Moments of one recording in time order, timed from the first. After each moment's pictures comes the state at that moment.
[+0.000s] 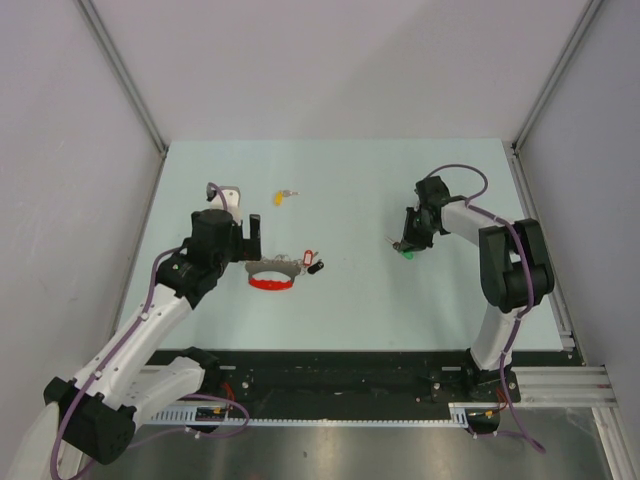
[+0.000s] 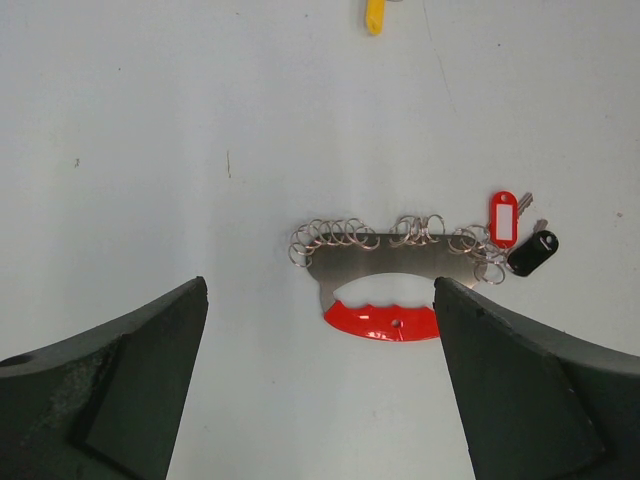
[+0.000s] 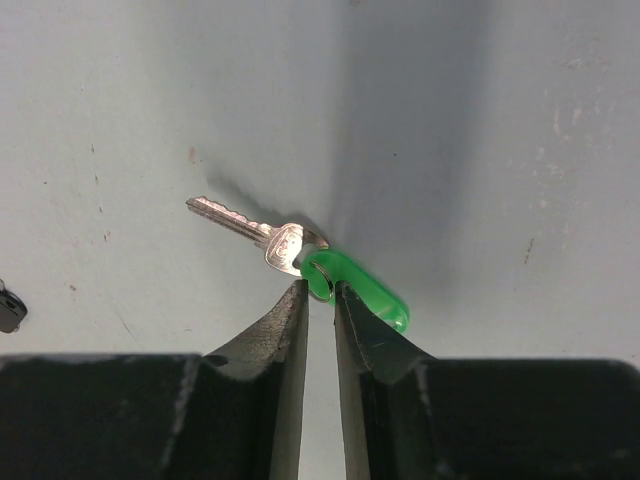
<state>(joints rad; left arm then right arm) -0.42 0.94 0.84 -0.50 -0.34 -0.18 0.23 1.86 1.18 -0.48 -0.17 0.44</state>
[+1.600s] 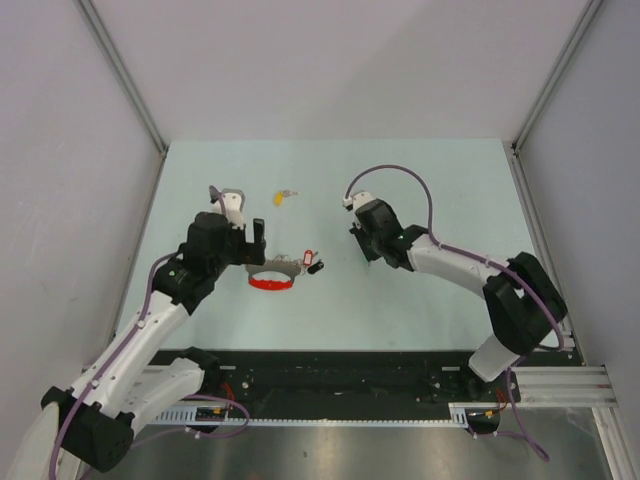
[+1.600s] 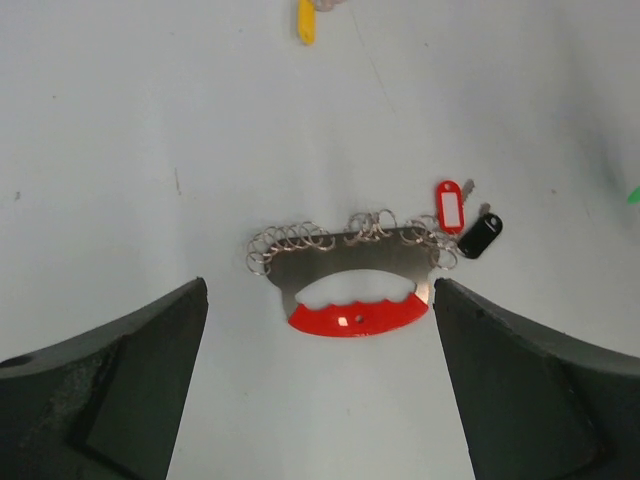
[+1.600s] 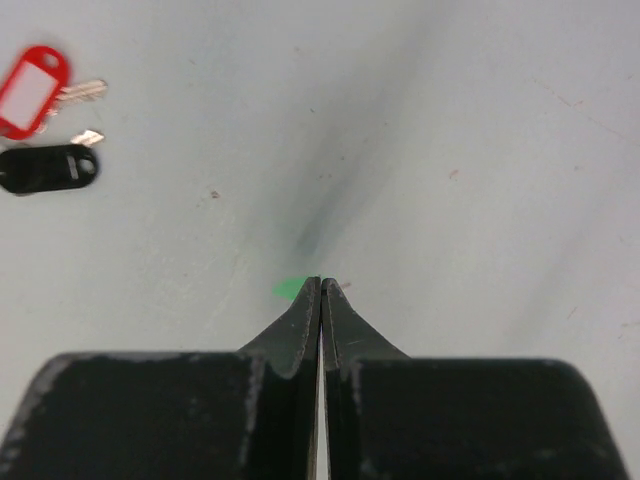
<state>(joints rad) -0.42 0.90 0.82 -0.47 -0.22 -0.17 0.70 1.65 1.09 -0.30 0.23 0.06</state>
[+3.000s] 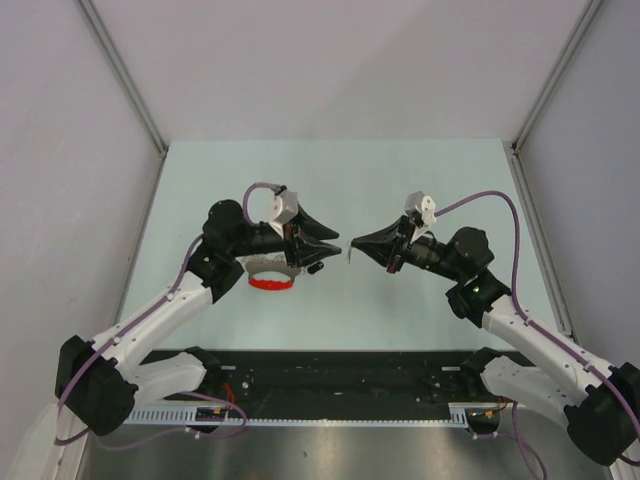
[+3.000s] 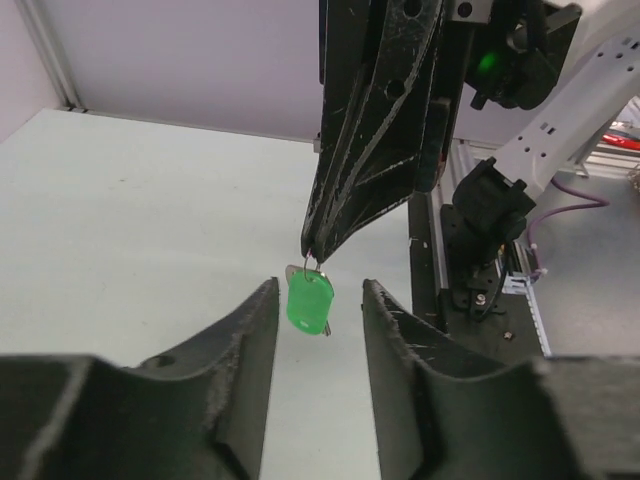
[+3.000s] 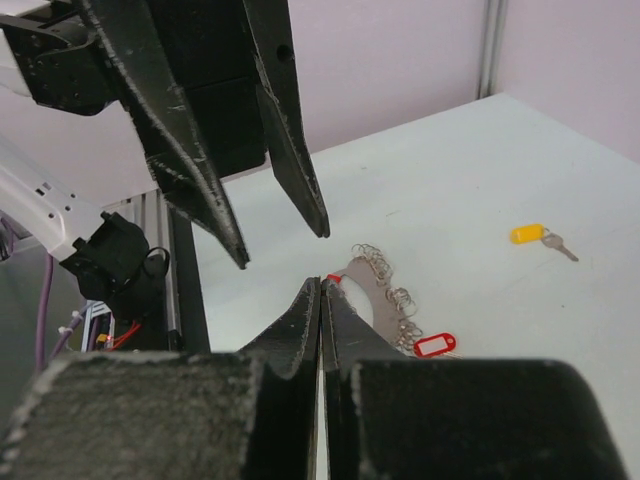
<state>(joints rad) -0.59 1.08 0.82 0.33 0.87 -0.13 0.61 0.93 0.64 0.47 -0.59 0.24</state>
